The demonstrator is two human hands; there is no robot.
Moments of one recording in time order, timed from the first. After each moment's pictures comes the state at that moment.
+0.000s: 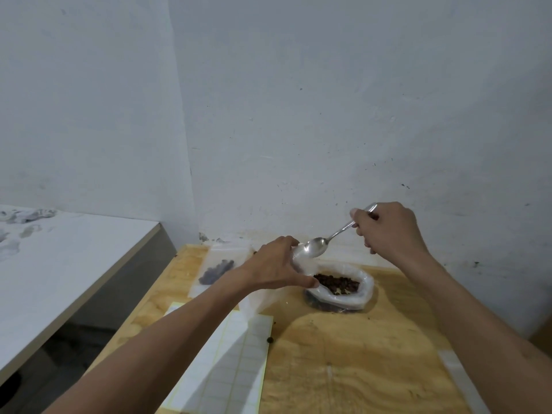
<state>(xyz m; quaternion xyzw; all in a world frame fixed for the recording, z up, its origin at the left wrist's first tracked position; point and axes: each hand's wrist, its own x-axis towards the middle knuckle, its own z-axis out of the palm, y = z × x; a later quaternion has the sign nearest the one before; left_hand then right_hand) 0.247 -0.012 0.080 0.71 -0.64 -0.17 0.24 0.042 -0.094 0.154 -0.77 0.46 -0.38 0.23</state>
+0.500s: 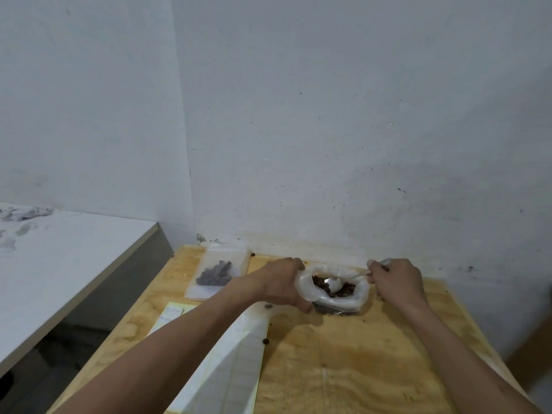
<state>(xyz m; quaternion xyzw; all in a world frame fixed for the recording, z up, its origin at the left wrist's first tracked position) 0.231 -0.021 0.058 0.71 -0.67 -0.19 0.12 0.005 -0.115 0.060 -0.71 0.58 -0.31 0.25</state>
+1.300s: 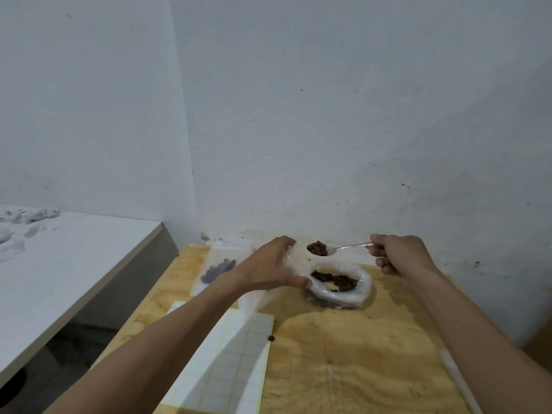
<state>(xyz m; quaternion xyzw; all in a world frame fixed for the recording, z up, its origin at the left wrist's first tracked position) 0.258 -0.006 0.070 0.69 -0.63 -0.20 0.29 0.017 -0.114 0.114 -0.55 0.57 -0.37 0.49</state>
